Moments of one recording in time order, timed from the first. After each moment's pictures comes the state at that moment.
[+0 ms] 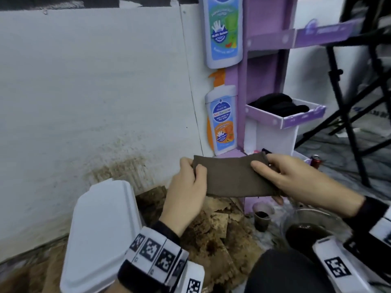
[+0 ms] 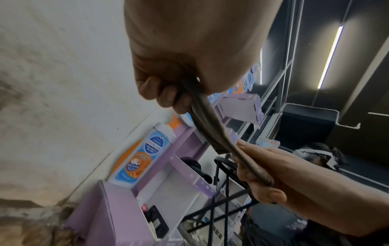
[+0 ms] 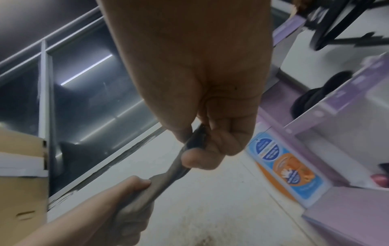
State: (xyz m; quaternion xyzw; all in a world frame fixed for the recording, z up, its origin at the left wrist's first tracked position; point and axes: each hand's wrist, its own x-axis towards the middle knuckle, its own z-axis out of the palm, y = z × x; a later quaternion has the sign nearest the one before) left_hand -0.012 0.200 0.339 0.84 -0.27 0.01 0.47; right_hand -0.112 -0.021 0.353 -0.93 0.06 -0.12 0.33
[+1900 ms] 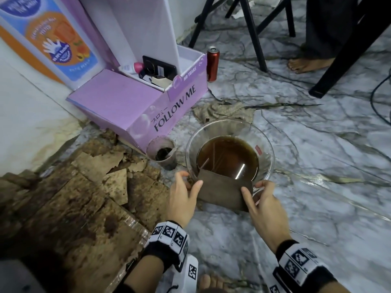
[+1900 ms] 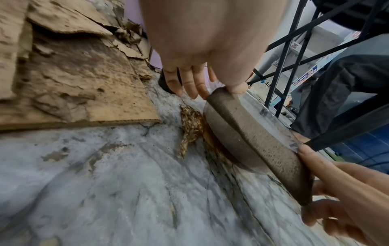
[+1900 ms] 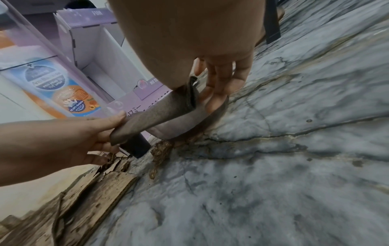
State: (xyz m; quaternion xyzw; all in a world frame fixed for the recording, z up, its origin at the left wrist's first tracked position) left_hand -0.034 -0.039 -0.057 0.83 -0.35 -0.23 0.38; right_hand -0.246 -0.129 -0.051 -0.73 0.56 -0.19 0.33
